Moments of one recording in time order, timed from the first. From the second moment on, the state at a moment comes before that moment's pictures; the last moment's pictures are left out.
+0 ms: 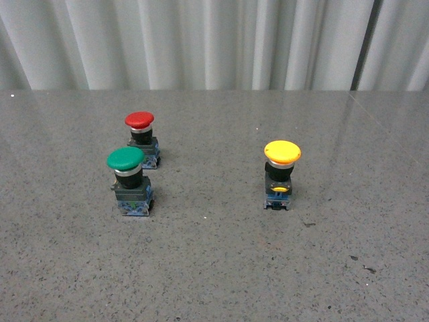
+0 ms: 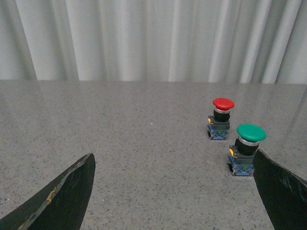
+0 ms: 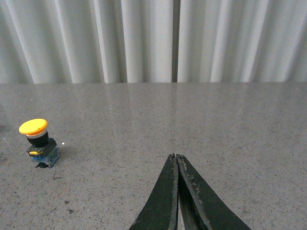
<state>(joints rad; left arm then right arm) 0.00 0.01 0.01 0.00 0.00 0.00 0.00 0.00 0.01 0.00 0.00 0.01</state>
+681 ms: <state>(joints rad) 0.00 0.01 0.01 0.00 0.00 0.00 0.00 0.00 0.01 0.00 0.00 0.01</state>
